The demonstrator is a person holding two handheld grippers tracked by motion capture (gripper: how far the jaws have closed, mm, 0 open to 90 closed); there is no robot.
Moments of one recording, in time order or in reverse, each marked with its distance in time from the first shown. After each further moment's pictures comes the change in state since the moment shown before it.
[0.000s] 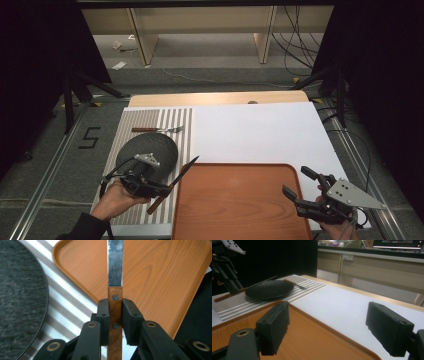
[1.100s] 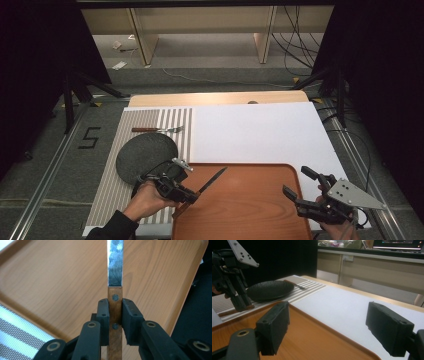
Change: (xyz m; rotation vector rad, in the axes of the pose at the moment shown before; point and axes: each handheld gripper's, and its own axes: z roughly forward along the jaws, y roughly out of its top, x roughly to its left) left arm -0.036 0.035 0.055 0.101 -0.059 0.056; right arm 0.000 0.000 -0.001 -0.002 0.000 -0.003
